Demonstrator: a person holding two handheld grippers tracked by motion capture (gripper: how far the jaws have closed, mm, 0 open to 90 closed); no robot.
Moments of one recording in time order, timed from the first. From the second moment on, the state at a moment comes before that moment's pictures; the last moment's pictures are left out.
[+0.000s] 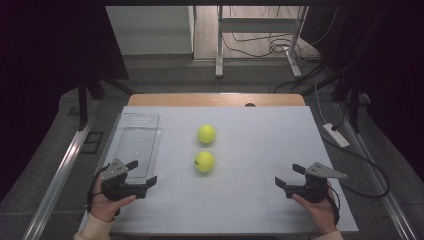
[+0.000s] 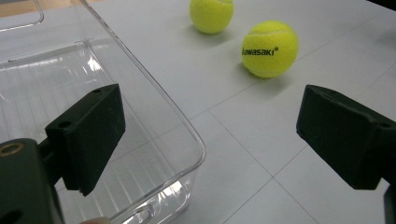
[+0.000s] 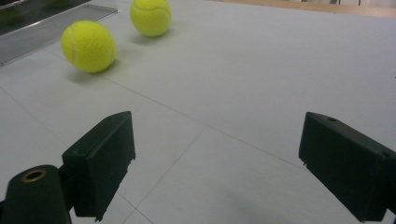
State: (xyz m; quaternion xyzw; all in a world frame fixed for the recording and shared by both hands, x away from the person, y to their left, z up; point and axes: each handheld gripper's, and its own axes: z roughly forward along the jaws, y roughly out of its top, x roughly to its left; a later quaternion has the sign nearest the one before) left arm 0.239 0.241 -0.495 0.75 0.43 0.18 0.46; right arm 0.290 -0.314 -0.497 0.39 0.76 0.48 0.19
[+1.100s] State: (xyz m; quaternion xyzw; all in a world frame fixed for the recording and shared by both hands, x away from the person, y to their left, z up) left arm 0.241 0.232 -0.488 0.76 0.43 0.19 0.46; right arm 0.292 -0.312 -0.498 0.39 0.76 0.48 0.19
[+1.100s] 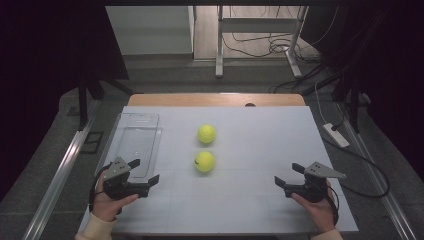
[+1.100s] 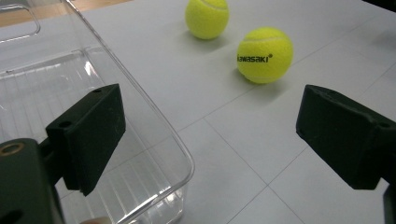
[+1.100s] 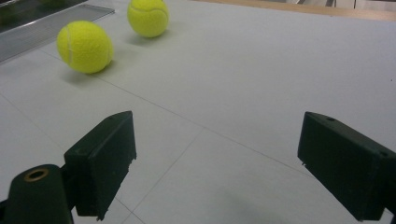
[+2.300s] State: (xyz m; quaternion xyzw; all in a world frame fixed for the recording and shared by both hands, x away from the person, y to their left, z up) left arm 0.258 0.210 -0.476 0.79 0.41 0.17 0.42; right arm 0.290 -0.309 -0.499 0.38 0.77 0.48 0.19
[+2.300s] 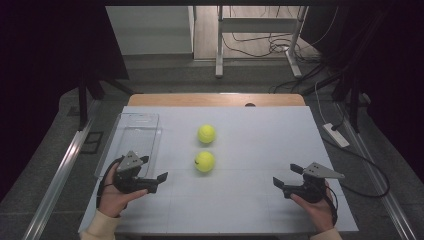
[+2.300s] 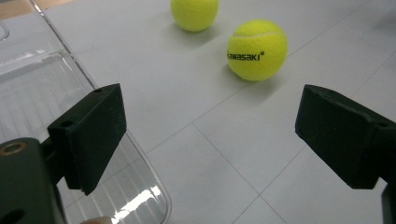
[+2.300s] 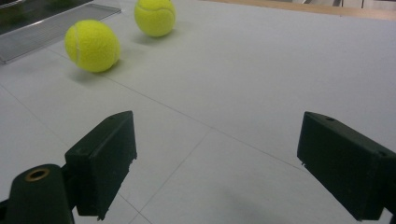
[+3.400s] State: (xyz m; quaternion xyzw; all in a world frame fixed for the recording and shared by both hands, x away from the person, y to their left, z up) left arm 0.276 0.179 -0.463 0.81 0.37 0.15 0.42; right arm 0.290 -0.308 -0.501 0.38 0.77 0.48 0.19
